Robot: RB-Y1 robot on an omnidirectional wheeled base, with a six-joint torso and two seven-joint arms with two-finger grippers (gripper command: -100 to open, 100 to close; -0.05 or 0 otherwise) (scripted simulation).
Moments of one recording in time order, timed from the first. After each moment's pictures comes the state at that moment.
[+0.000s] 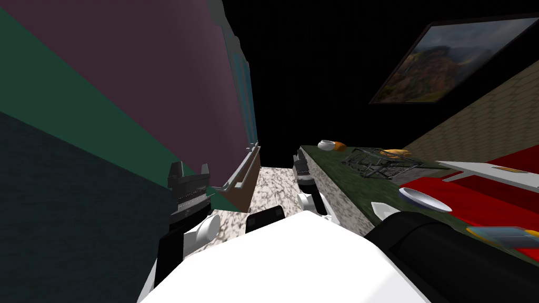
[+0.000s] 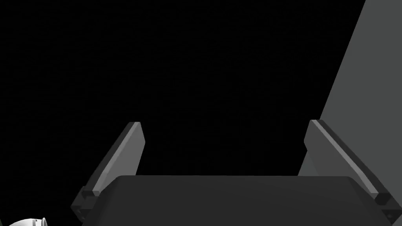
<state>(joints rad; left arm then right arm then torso) 0.49 -0.05 -0.01 -2.32 0.08 -0.42 0.01 0.53 -0.02 0.01 -2.29 0.08 -0.41 0.13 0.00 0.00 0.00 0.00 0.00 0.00</state>
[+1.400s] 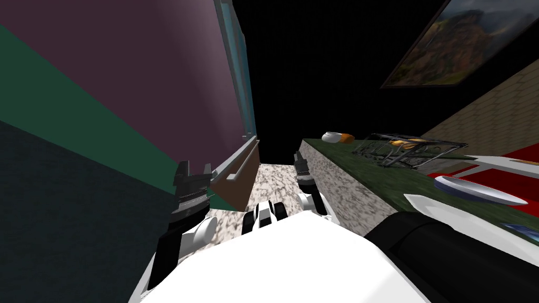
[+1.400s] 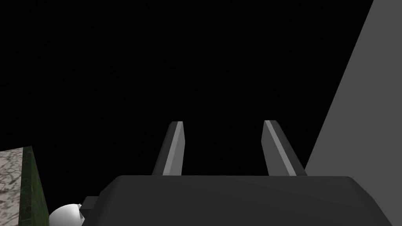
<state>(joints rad) 0.49 0.06 -0.01 -2.30 0.08 -0.43 0.02 0.53 -0.02 0.01 -2.29 0.08 -0.41 0.13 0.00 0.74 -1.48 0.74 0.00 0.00</state>
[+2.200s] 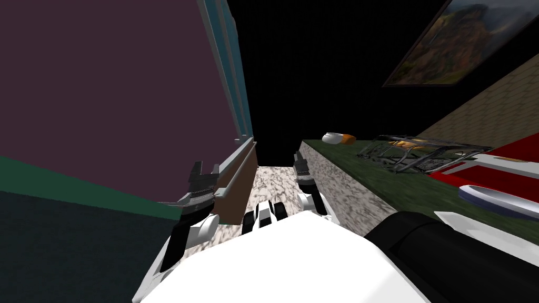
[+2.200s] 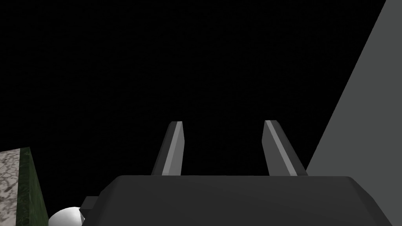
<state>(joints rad) 0.43 0.16 -0.04 -2.19 0.11 -0.46 0.05 0.53 -0.02 0.01 -2.29 0.08 -0.41 0.13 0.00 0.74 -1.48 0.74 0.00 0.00</state>
